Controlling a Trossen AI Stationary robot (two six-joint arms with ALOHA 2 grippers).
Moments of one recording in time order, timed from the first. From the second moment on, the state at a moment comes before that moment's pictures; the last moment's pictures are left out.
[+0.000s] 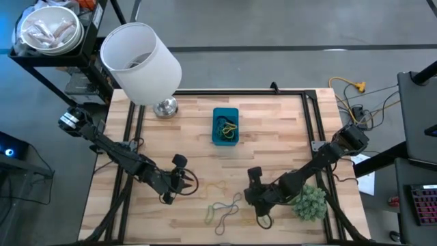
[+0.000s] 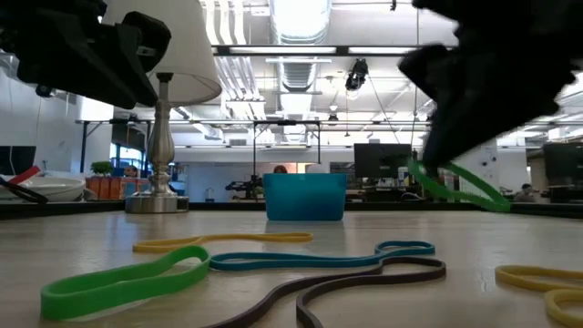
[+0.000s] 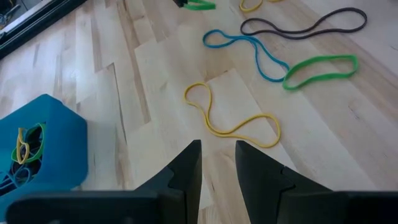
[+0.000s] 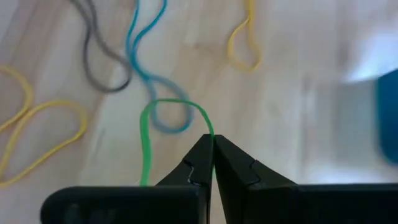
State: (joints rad) left arm -0.57 1.24 0.66 -0.13 -0.40 0.09; right arm 0.59 1.75 1.03 -0.37 0.45 0.23
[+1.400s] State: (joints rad) left arm -0.57 1.24 0.66 -0.12 -0.40 0.09; right arm 0.04 1.80 1.15 -0.16 0.81 -0.14
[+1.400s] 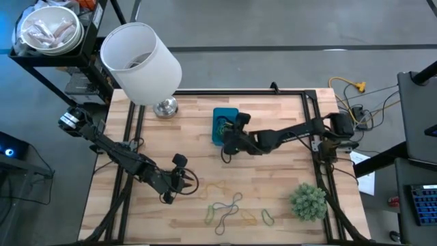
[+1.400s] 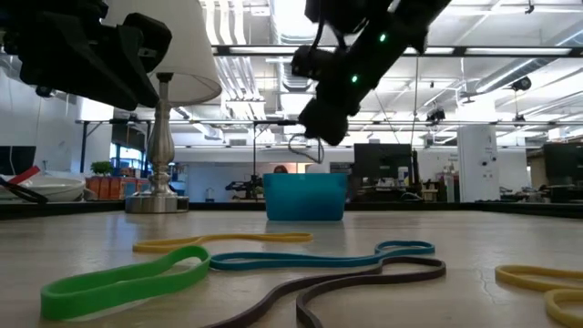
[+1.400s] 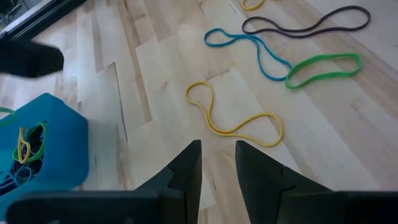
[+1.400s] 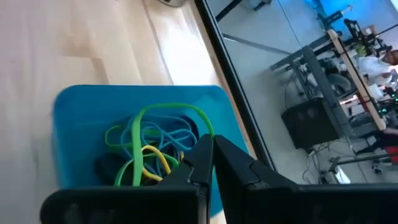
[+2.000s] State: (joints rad) left arm -0.57 1.24 0.65 -0.11 -0.40 0.09; right arm -0.01 1.86 1.15 -0.14 0.80 -0.11
